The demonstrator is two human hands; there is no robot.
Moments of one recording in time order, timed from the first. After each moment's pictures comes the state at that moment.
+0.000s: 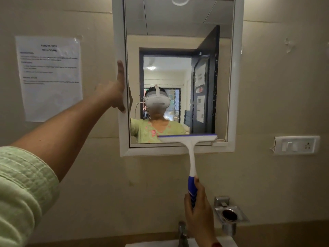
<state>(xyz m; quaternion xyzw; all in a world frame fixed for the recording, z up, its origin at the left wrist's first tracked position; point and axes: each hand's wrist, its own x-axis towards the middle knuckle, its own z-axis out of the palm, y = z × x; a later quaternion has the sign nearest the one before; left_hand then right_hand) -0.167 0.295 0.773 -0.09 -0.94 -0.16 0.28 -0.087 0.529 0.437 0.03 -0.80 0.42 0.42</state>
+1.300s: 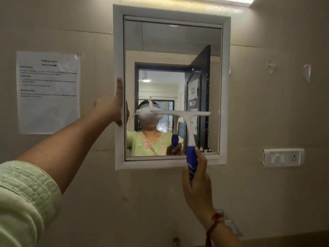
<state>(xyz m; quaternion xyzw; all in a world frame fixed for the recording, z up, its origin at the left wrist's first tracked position) -0.158 0.300 0.769 -0.05 -0.94 -0.05 0.32 -0.073 0.528 0.558 0.14 -0.73 0.41 0.53</state>
